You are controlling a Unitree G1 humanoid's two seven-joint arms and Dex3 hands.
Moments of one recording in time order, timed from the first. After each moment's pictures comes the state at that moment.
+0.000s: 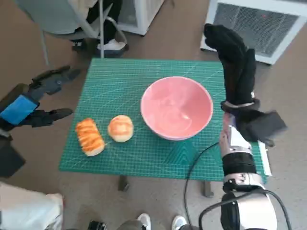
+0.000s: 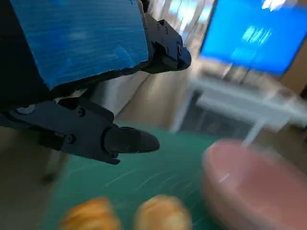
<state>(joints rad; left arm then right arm) -0.44 0.94 0.15 0.33 0.04 -0.50 -0.69 -0.89 -0.09 -0.16 0.84 0.19 -0.97 0.42</state>
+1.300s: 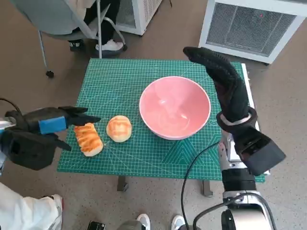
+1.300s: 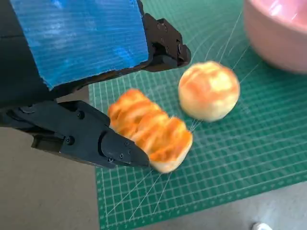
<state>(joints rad) -0.56 0.95 -0.17 0.52 0.27 -0.57 -0.89 -0.76 -0.09 -0.08 0.62 0.20 -0.90 0.44</state>
